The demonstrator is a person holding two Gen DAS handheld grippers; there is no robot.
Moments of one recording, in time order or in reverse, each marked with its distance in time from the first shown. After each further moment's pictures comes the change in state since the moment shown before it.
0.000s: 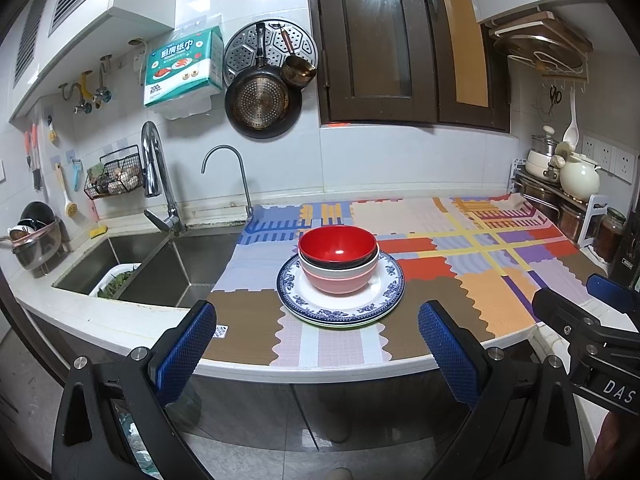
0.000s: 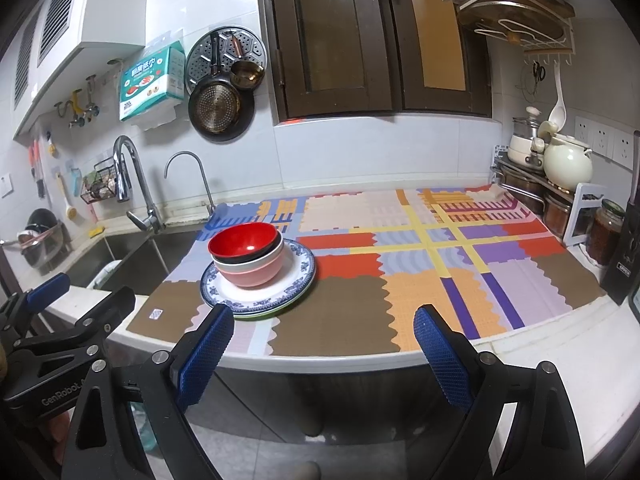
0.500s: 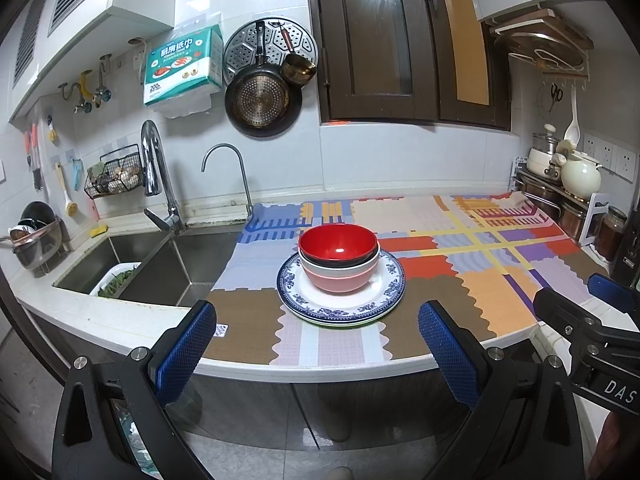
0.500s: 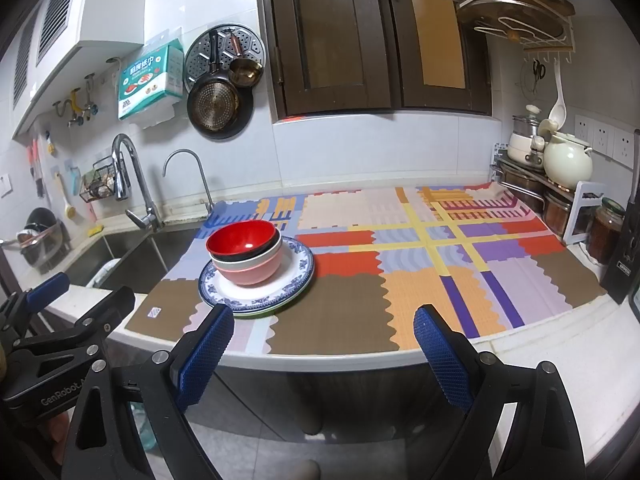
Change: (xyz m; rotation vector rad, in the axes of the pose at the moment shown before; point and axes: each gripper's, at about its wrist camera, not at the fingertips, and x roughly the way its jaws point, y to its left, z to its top) left arm 0.001 0.000 -0.003 0.002 0.001 0.009; right arm 0.004 -0.004 -0.002 0.001 0.008 -0.001
